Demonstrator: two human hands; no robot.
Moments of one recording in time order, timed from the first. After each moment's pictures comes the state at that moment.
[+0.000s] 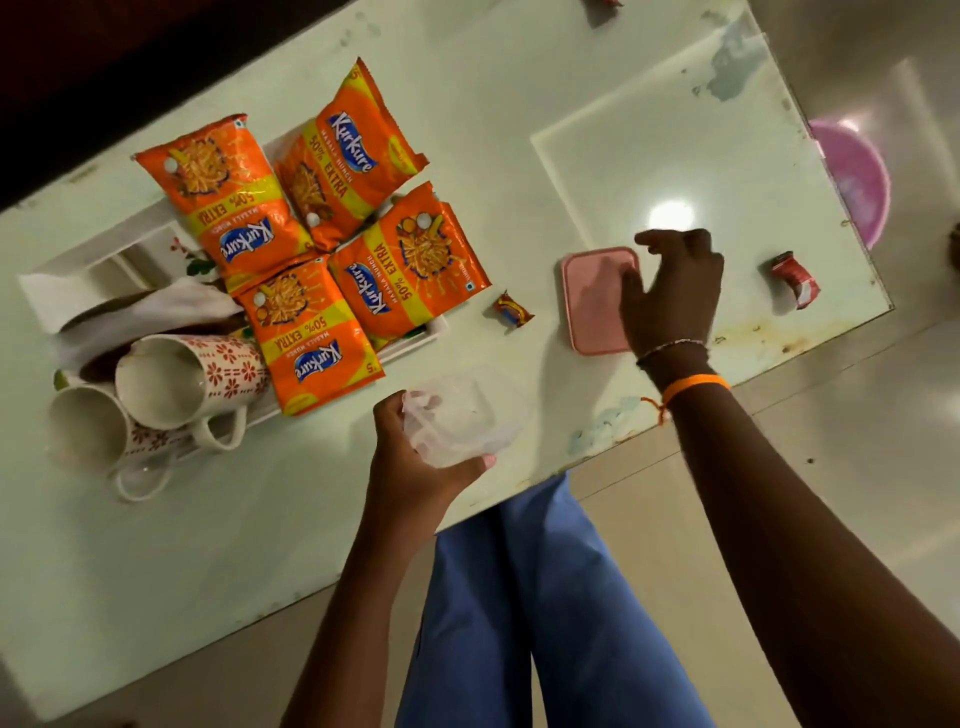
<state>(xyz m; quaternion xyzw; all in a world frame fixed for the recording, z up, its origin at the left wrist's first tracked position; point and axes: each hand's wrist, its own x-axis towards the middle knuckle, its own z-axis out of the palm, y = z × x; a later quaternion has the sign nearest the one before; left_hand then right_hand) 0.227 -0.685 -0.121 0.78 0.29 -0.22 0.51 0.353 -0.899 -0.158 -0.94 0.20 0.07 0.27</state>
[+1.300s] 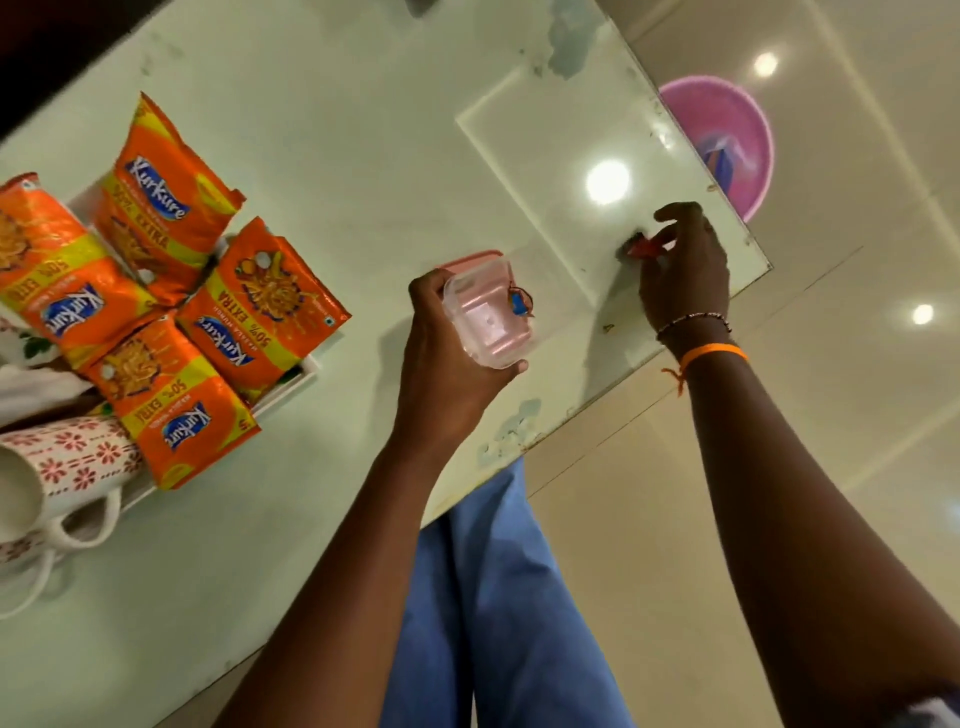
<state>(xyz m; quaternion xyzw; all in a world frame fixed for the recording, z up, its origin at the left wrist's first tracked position) 0.322 -0.817 -0.144 0.84 0.07 -0.19 0.50 0.347 -1.030 -0.185 -0.92 0.28 0.04 0.27</state>
